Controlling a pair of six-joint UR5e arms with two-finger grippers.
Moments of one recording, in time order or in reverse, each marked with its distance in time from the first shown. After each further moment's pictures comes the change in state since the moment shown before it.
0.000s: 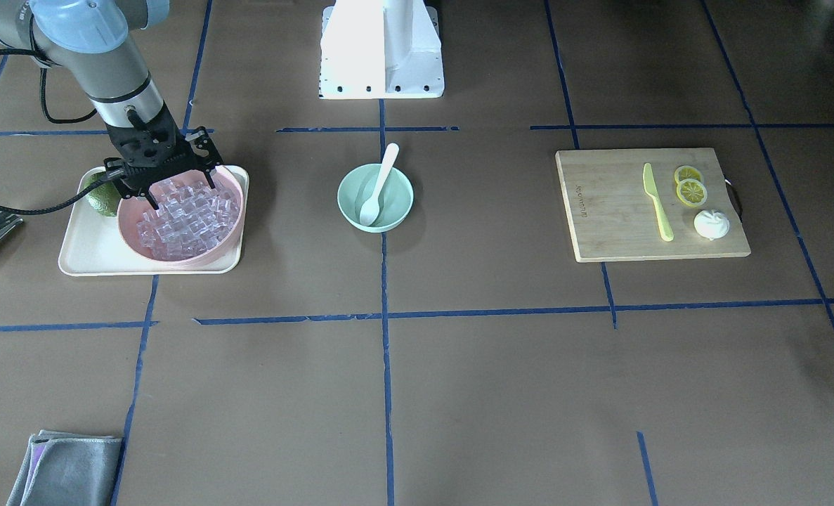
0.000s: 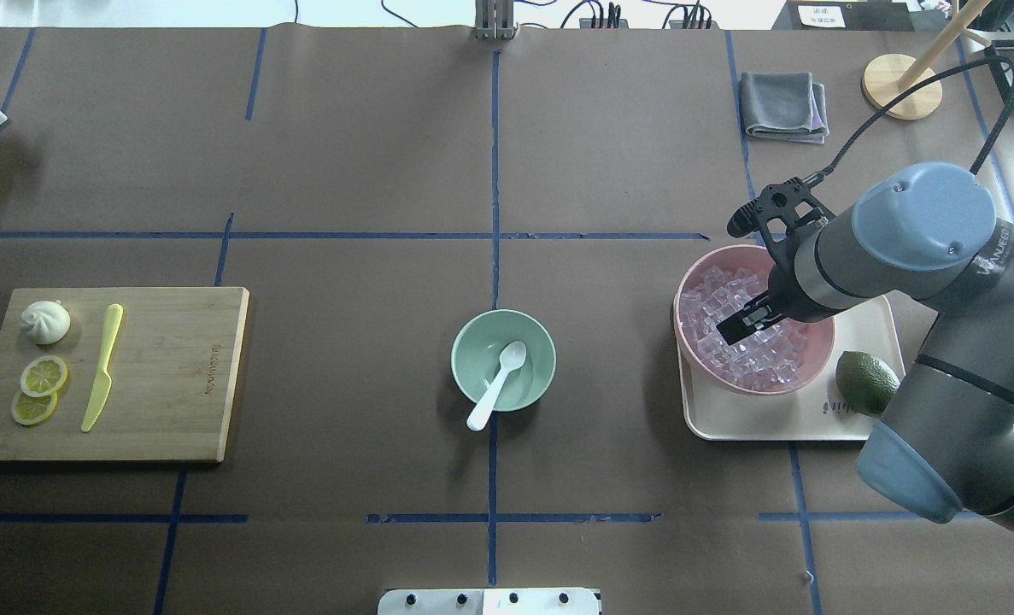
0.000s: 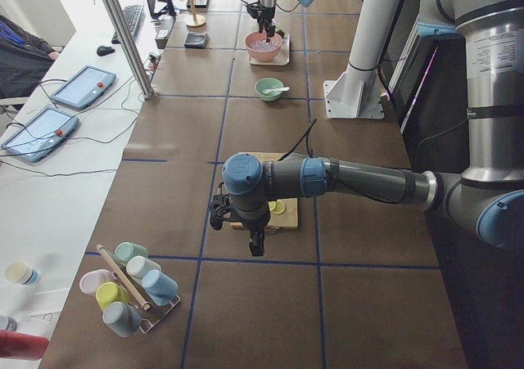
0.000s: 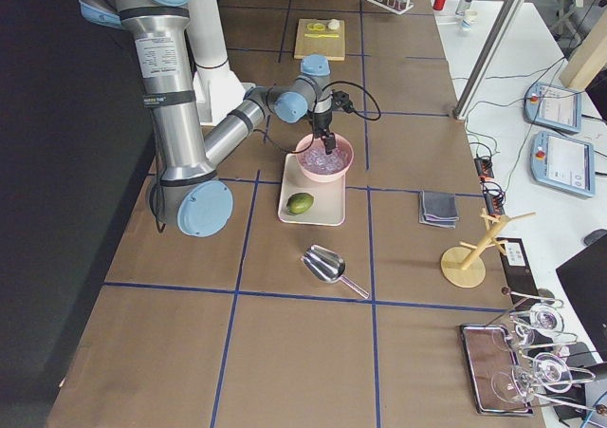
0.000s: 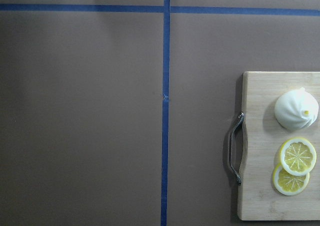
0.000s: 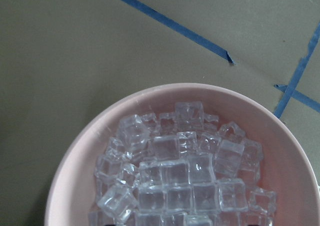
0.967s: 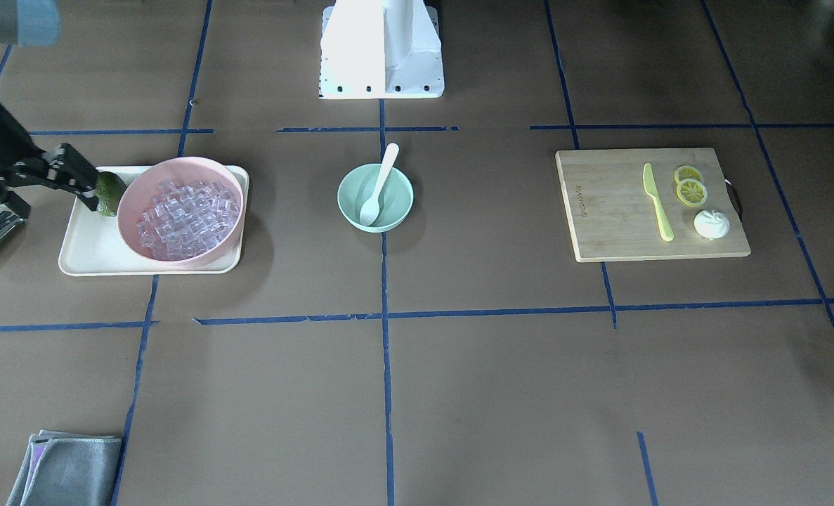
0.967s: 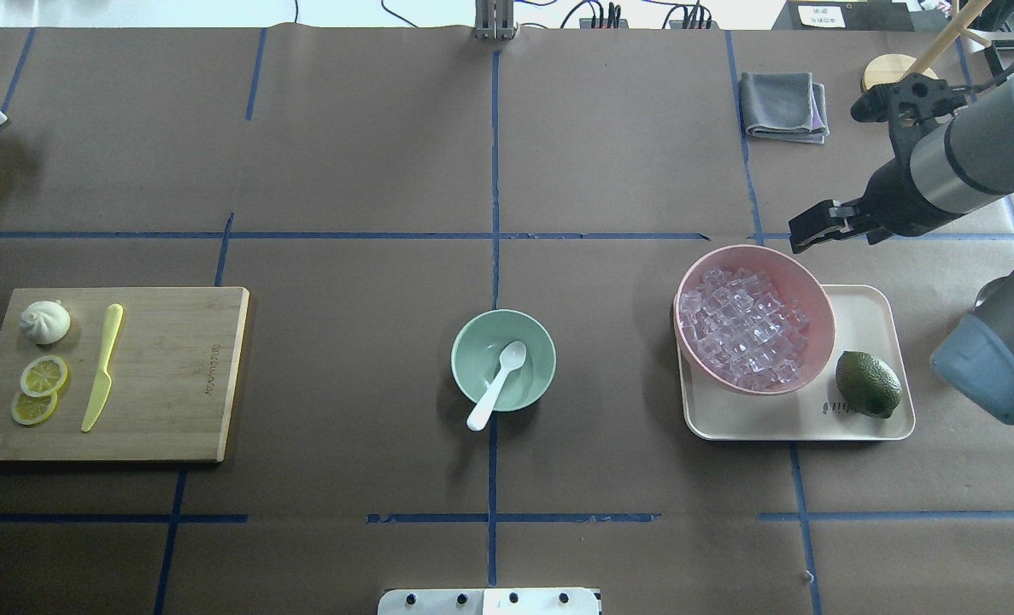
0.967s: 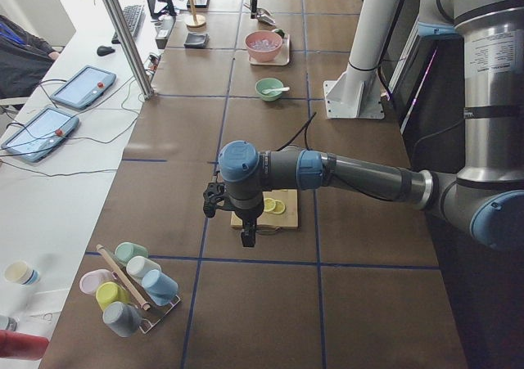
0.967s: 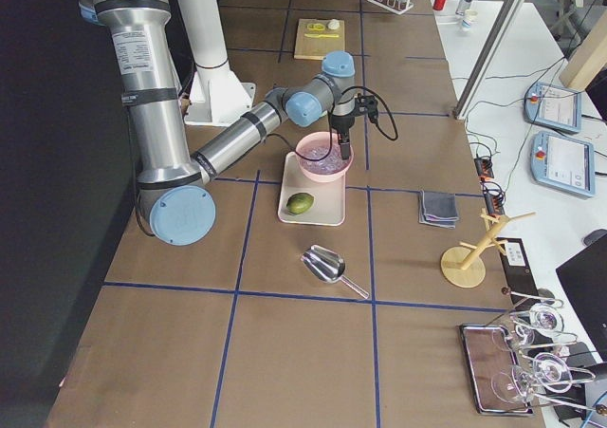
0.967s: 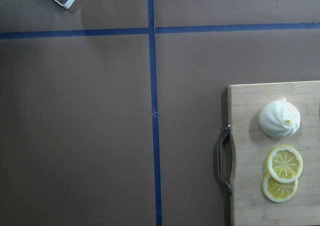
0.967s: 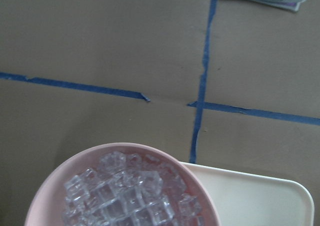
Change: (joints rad) left arm 0.000 -0.028 -0.019 -0.020 0.001 0.001; right arm 0.206 0.000 0.011 -0.004 0.154 0.212
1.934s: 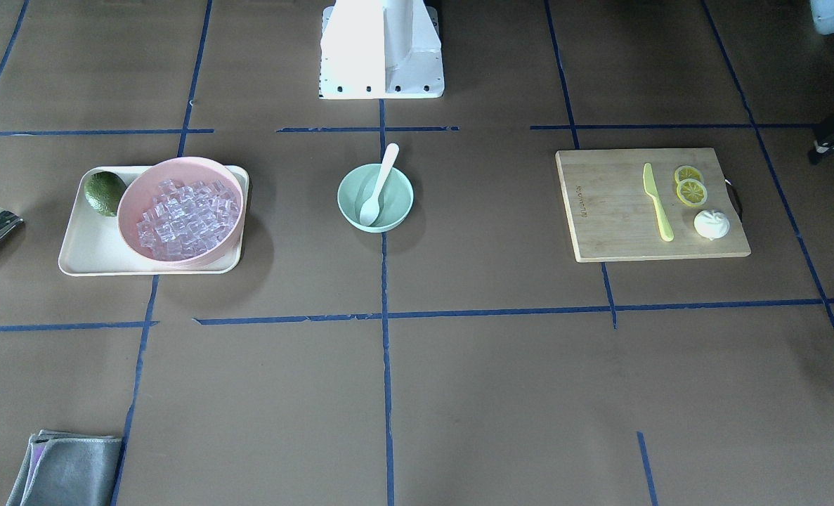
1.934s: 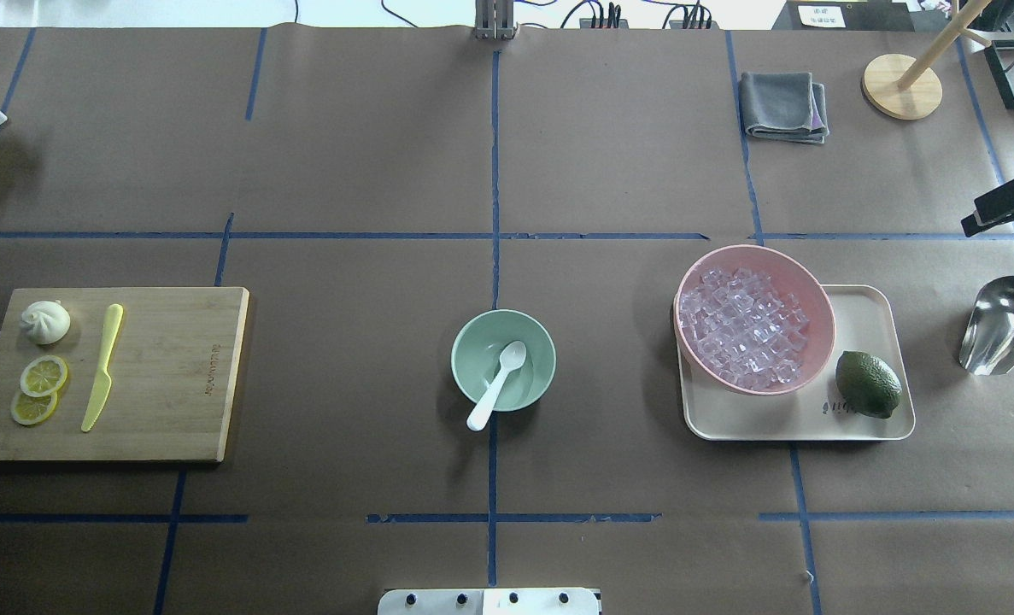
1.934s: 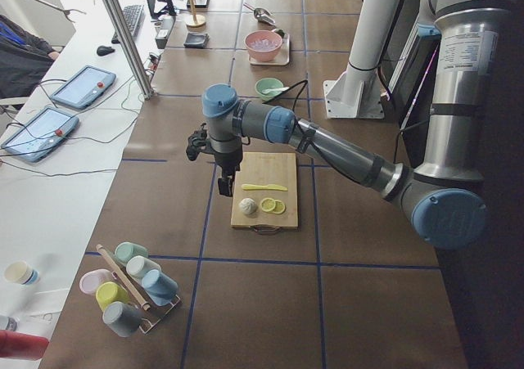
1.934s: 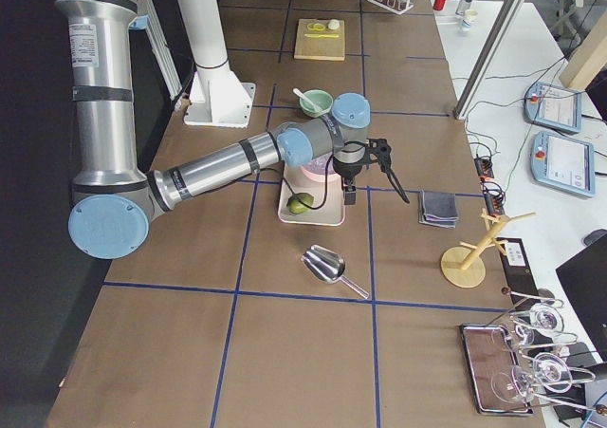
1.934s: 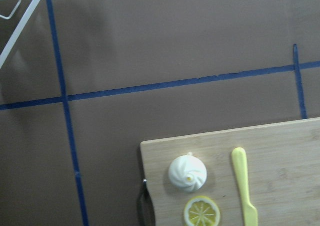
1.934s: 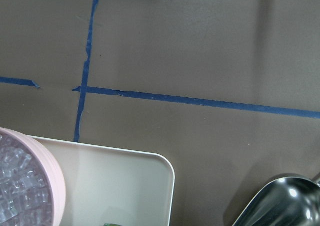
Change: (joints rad) left arm 0.119 -0.134 -0.078 0.015 0.055 -0.107; right arm 0.344 -0.170 -0.076 -0.004 0.251 -0.321
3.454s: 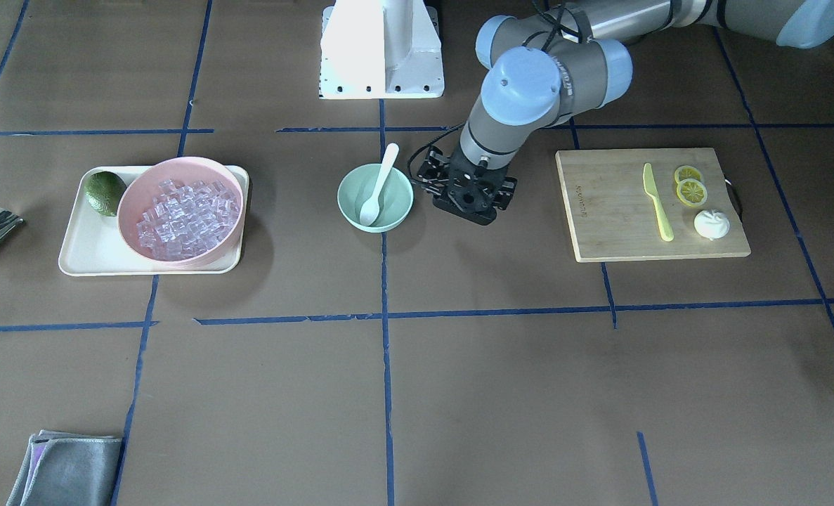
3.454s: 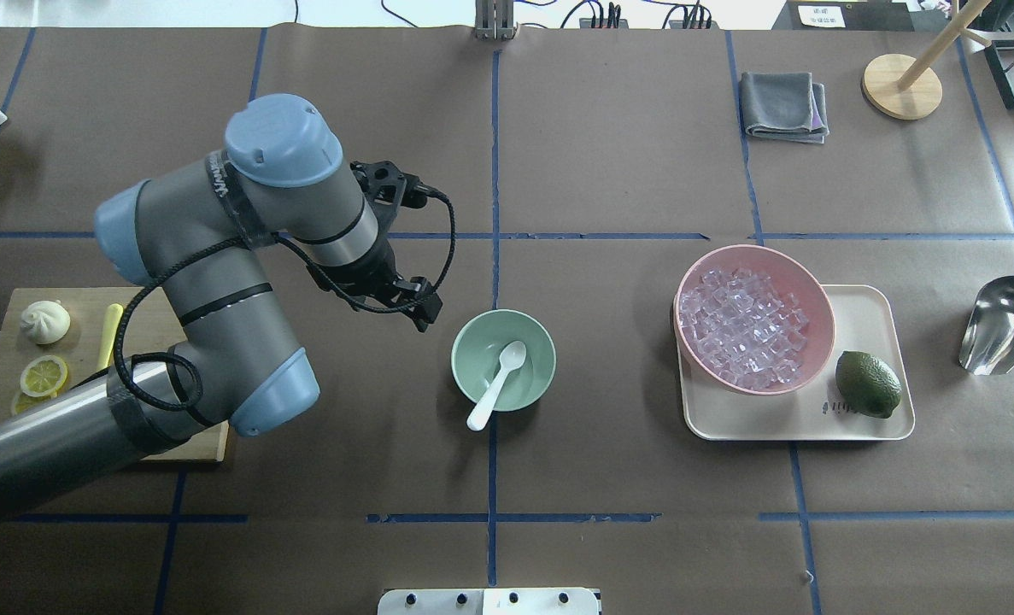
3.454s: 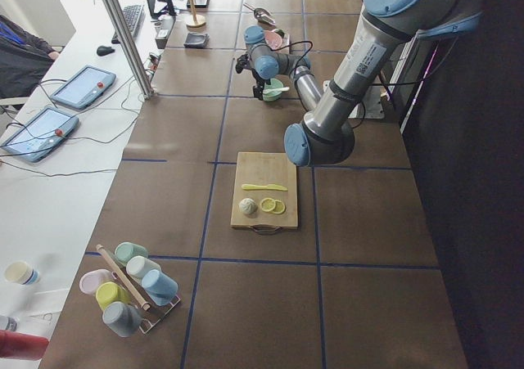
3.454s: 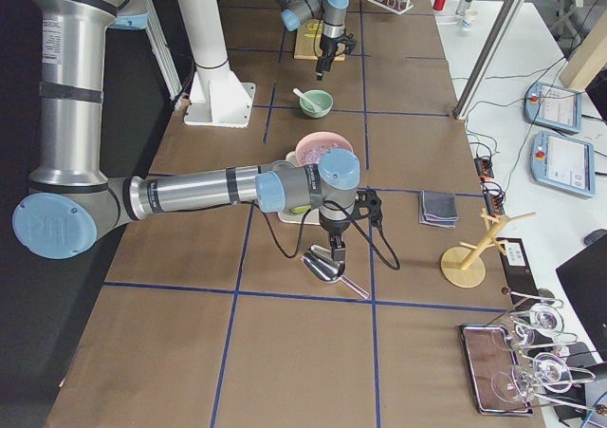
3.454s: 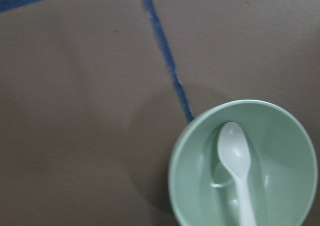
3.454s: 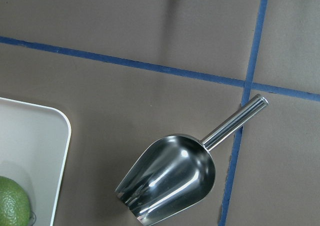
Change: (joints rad) left arm 0.769 -0.640 0.288 -0.250 0.151 -0.670; right arm 0.183 -0.127 -0.118 0.005 0.029 -0.365
